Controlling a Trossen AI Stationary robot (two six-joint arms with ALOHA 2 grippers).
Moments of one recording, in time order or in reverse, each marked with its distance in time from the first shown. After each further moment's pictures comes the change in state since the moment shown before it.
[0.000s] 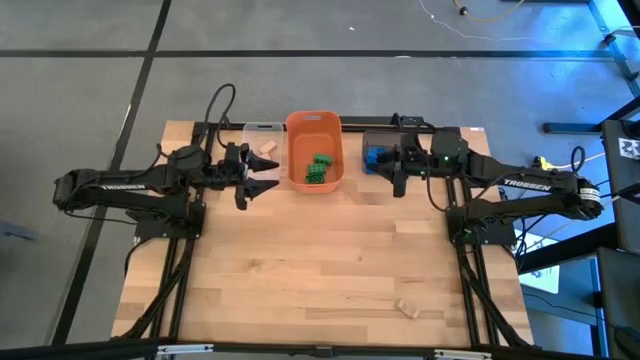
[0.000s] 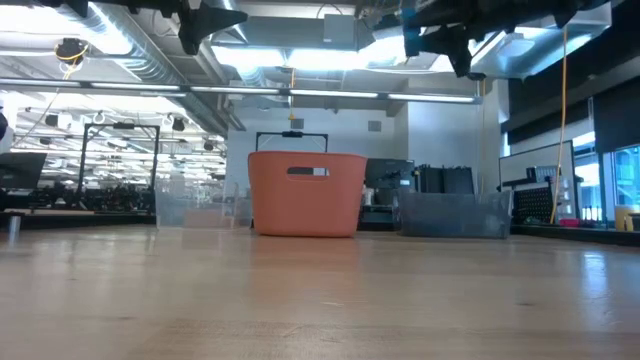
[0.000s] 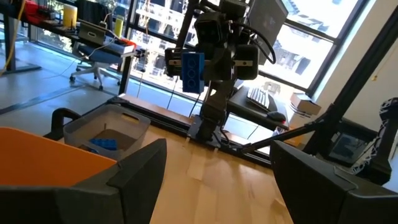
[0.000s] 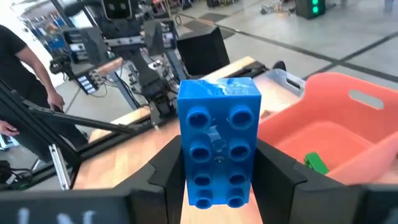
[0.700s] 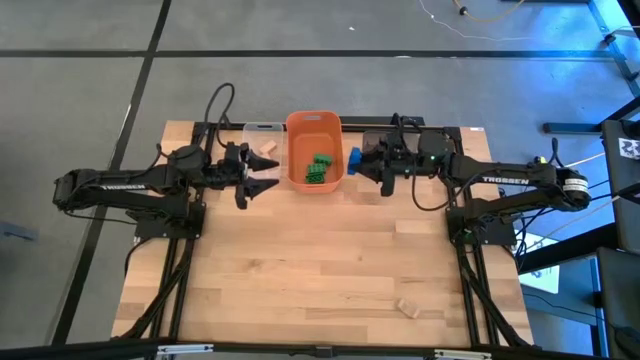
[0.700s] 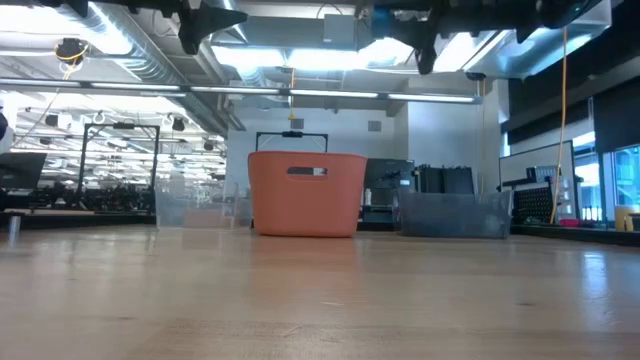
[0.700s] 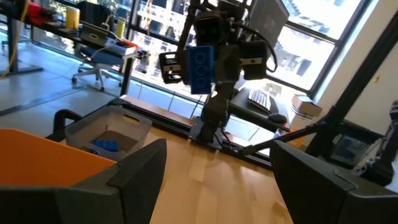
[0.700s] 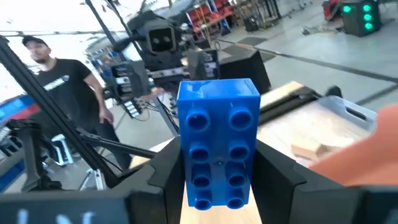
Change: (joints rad) left arm 0.000 0.000 0.000 0.004 -0.007 0.000; right arm 0.006 0.182 -0.002 0.356 -0.123 0.082
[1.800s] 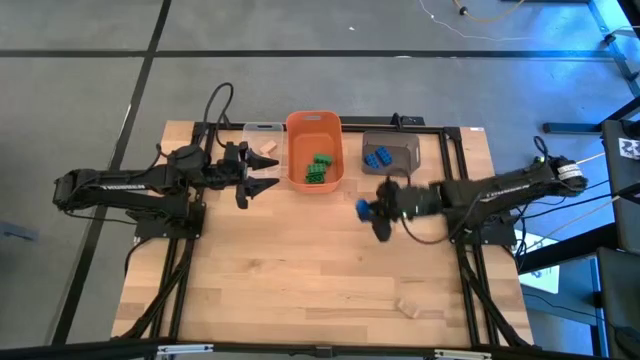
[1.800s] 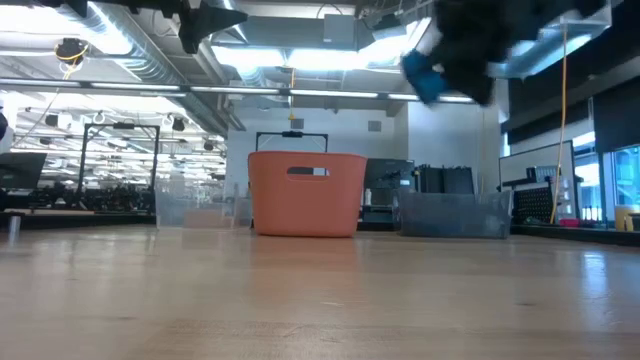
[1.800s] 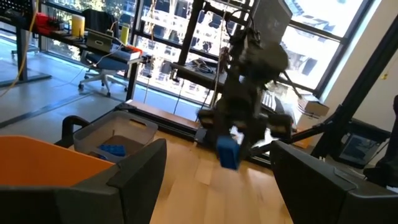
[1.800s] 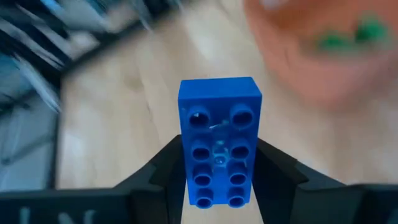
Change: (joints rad) left arm 0.000 0.000 0.000 0.004 -0.019 0.035; right arm 0.401 0.021 -0.001 -0.545 0.413 0.175
